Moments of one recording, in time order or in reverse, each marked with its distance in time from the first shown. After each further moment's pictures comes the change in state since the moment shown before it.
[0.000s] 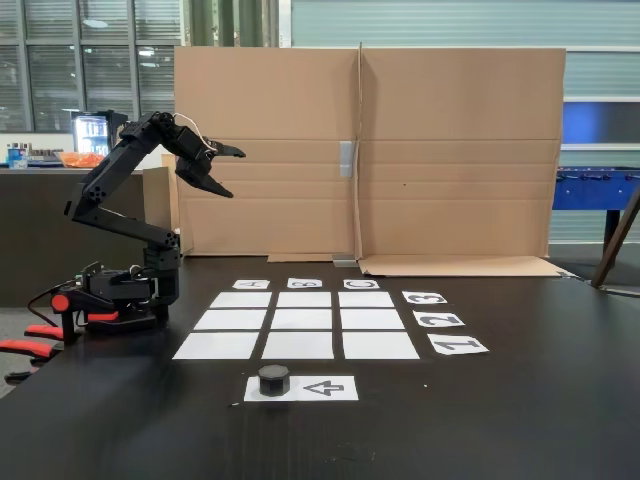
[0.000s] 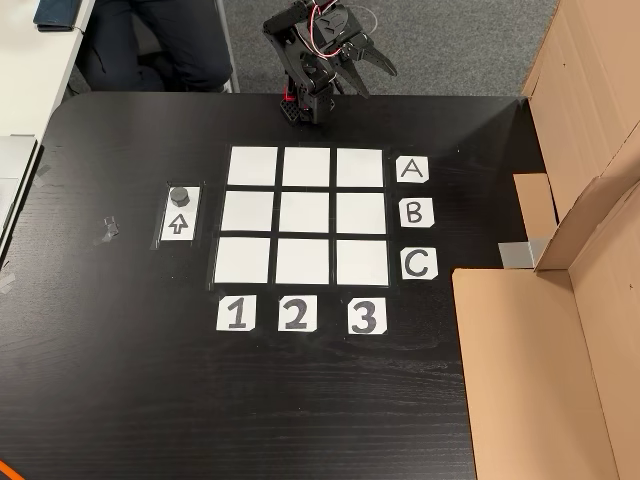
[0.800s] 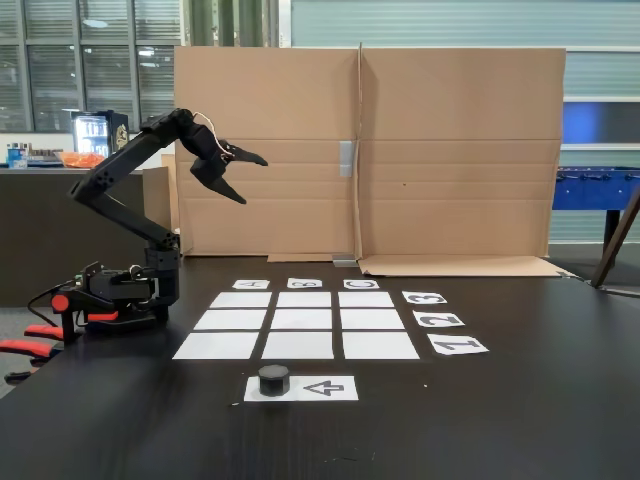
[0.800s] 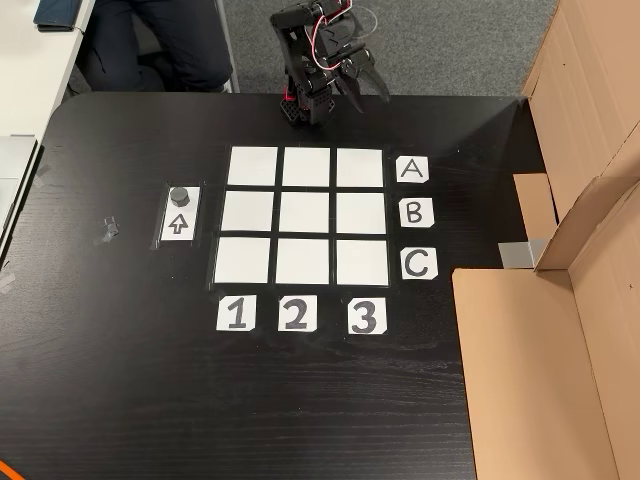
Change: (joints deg) arm 8.6 -13.7 -6.1 0.4 6.2
